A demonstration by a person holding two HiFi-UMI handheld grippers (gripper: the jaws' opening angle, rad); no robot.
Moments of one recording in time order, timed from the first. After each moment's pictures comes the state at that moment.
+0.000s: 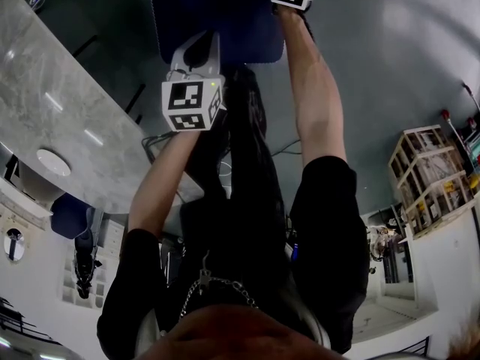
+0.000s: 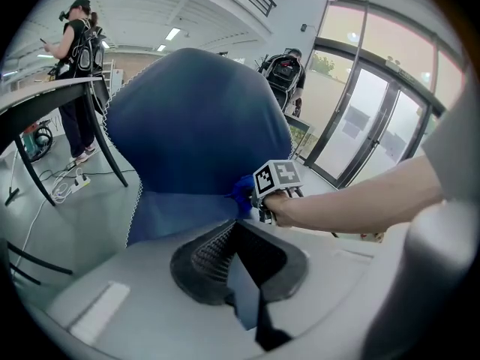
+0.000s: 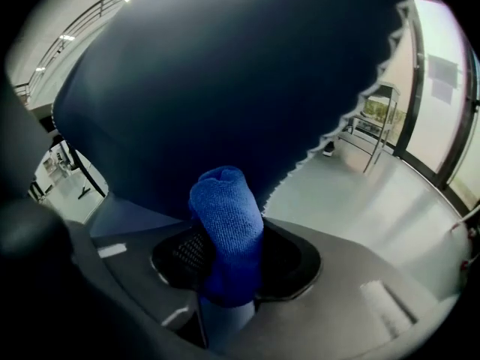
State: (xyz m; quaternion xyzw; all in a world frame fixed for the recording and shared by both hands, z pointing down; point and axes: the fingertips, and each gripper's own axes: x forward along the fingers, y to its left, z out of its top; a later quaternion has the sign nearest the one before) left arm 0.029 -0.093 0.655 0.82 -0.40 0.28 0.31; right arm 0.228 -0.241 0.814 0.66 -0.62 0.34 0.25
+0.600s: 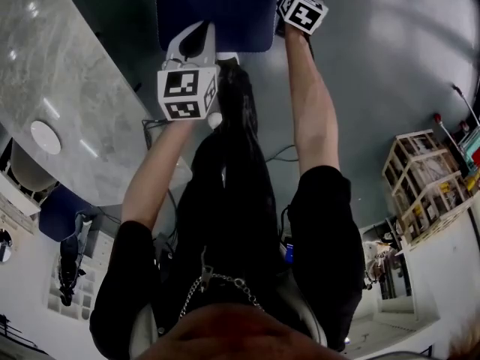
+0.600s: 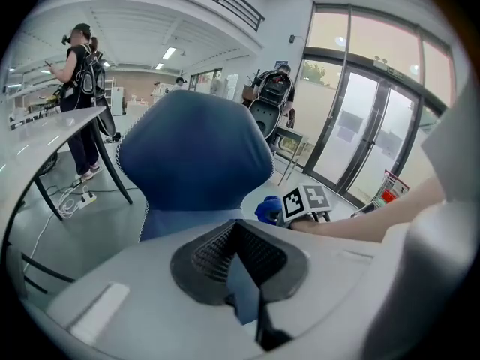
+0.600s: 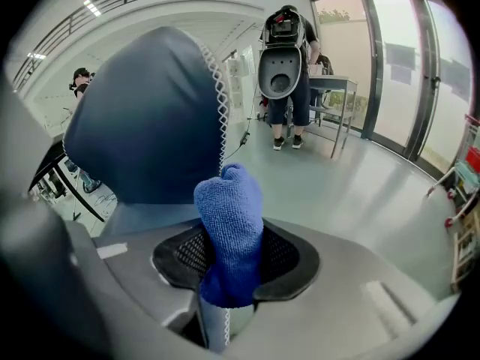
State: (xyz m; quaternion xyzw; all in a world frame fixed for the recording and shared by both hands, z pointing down) left arm 0.028 -0.060 0.581 0.83 -0.42 0.25 0.26; right arm 0.276 -0.136 0.740 0.73 -0.56 0.36 0.19
